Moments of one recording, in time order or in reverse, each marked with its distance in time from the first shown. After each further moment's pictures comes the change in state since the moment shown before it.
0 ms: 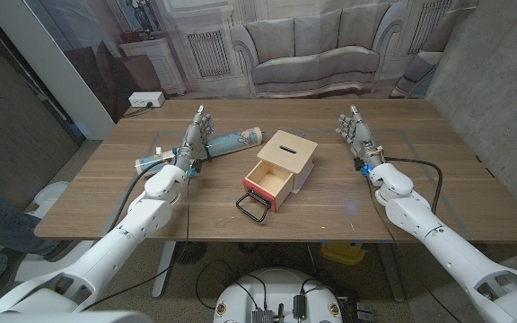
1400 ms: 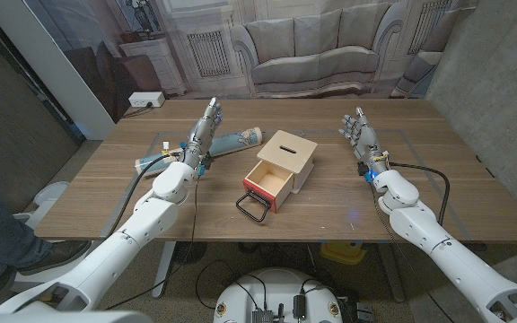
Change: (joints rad) left arm 0.029 0.012 0.019 -0.143 0.090 0.001 0.088; left_hand 0.020 0.012 0.000 0.000 0.000 0.047 -0.018 0.008 0.000 0.046 -0.013 0.007 0.000 0.039 -0.019 0.008 0.000 0.022 -0.004 0.000 0.000; right arm -0.087 -0.033 0.037 -0.093 0.020 0.041 -0.010; right_hand 0.008 0.008 0.000 0.000 -0.001 0.014 -0.007 0.000 0.000 0.011 0.000 0.004 0.000 0.016 0.005 0.000 0.004 0.022 0.000 -0.011 0.000
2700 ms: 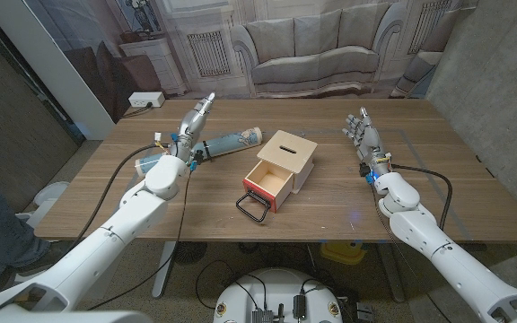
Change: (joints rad) left arm 0.029 0.092 -0.025 -0.122 0.201 0.092 0.170; left_hand 0.013 0.013 -0.008 -0.008 0.000 0.031 0.005 0.000 0.000 0.036 -0.004 0.008 0.000 0.033 -0.003 0.000 0.000 0.011 0.000 -0.004 0.000; right arm -0.026 0.013 0.009 -0.015 -0.015 0.027 -0.043; right_hand 0.001 0.009 0.002 -0.002 0.000 0.005 0.005 0.000 0.000 0.003 0.004 0.000 0.000 0.002 -0.002 0.000 0.000 0.005 -0.005 -0.019 0.000
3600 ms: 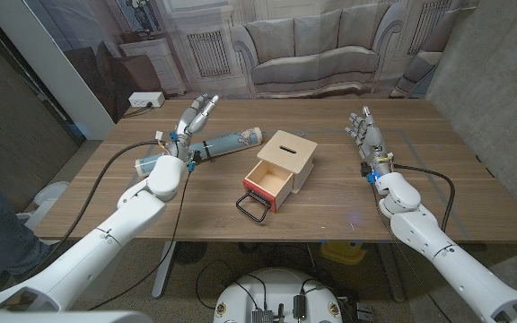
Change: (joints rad) left arm 0.023 0.034 0.003 -0.086 0.207 0.117 0.143; left_hand 0.022 0.004 -0.001 -0.007 0.000 0.036 0.000 0.000 0.005 0.028 -0.010 0.000 0.000 0.038 0.003 0.000 0.000 0.056 0.002 0.000 0.000; right arm -0.015 -0.006 0.010 -0.027 -0.015 0.001 -0.033; right_hand -0.003 0.003 0.000 0.000 0.000 0.019 0.004 0.000 0.000 -0.010 -0.002 -0.004 0.000 0.000 0.000 -0.007 0.000 0.000 0.000 -0.016 0.000
